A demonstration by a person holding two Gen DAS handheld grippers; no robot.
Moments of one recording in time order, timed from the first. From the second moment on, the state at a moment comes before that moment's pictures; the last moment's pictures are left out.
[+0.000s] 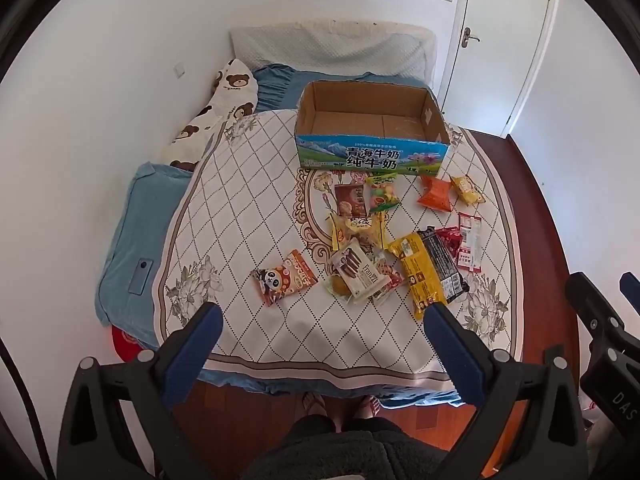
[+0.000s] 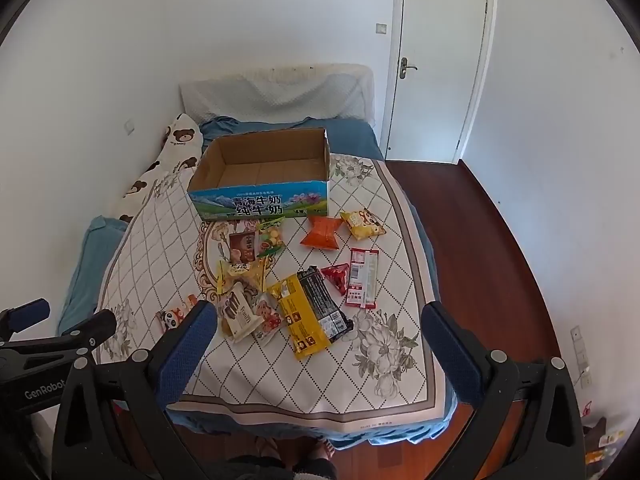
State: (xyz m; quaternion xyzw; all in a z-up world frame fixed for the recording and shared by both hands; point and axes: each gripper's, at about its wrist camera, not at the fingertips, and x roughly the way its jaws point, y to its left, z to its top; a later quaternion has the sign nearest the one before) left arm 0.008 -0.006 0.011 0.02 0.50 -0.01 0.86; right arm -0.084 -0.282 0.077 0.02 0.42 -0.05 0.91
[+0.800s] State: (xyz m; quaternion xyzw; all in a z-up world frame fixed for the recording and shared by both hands) left arm 0.006 -0.012 0.017 0.02 0.50 -0.01 0.87; right arm -0.088 -0.283 0.074 0.03 0.43 -0.03 0.90
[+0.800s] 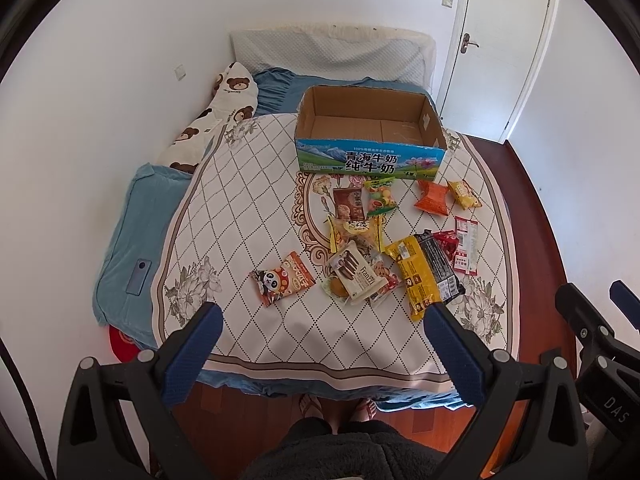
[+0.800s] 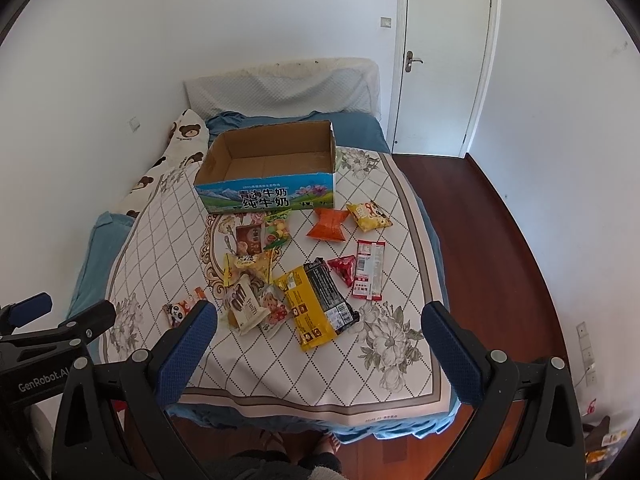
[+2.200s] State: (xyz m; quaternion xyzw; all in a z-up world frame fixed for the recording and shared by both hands) left arm -0.003 -0.004 0.021 0.01 0.48 -0.01 0.88; right arm -0.089 -0.292 0.080 0.04 0.42 -0.04 0.91
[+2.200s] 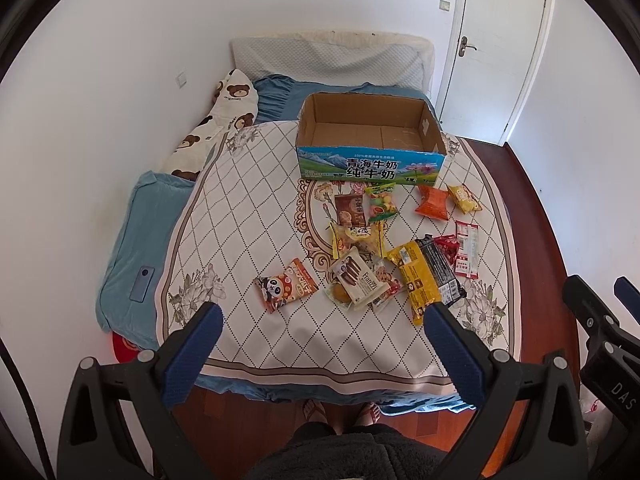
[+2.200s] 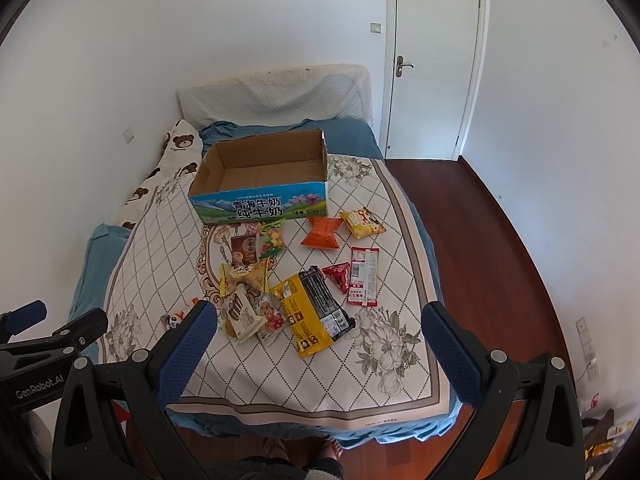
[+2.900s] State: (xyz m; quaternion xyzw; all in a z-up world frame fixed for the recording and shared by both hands) left arm 0.012 0.013 0.017 0.02 0.45 0.01 0.89; right arm -0.065 -0.276 0.054 0.07 0.44 0.00 0.89
